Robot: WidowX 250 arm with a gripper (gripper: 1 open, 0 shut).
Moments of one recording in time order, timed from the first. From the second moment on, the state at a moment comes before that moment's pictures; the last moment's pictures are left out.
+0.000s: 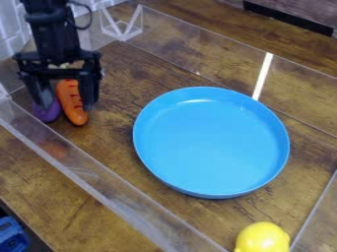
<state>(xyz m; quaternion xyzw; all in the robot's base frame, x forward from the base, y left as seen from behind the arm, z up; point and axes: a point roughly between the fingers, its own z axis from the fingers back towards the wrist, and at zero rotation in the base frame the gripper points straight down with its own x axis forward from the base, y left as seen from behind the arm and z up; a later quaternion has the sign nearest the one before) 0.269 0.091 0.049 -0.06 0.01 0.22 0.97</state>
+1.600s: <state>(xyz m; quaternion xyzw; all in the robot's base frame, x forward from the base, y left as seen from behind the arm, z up) 0.325 0.115 0.028 -0.06 0.00 0.12 0.99</state>
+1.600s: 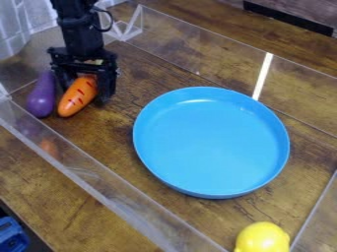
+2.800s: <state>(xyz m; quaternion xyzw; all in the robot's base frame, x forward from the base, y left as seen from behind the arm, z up) 0.312 0.115 0.020 -0.04 0.00 0.04 1.00</state>
